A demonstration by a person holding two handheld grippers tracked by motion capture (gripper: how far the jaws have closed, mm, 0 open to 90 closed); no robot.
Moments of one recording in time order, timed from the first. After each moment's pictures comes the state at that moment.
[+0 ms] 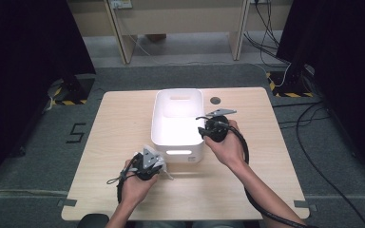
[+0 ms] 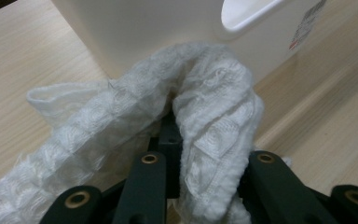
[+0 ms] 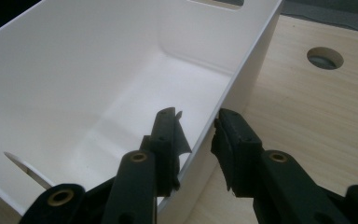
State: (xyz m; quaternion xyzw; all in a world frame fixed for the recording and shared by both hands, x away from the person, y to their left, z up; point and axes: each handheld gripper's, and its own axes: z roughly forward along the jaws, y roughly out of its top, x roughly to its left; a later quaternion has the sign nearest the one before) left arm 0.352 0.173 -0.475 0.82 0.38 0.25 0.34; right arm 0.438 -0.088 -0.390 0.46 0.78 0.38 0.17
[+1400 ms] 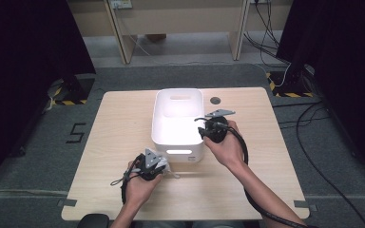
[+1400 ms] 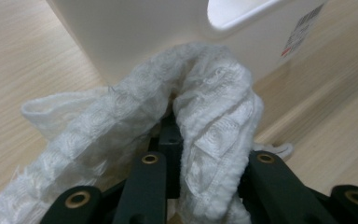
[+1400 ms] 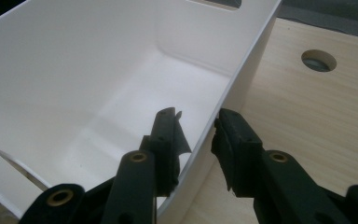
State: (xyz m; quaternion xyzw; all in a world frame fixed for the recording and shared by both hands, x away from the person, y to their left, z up) left arm 0.350 0.163 -0.475 0.80 0.41 0.24 0.36; right arm 0.437 -0.086 -0.392 0.46 0.78 0.38 0.18
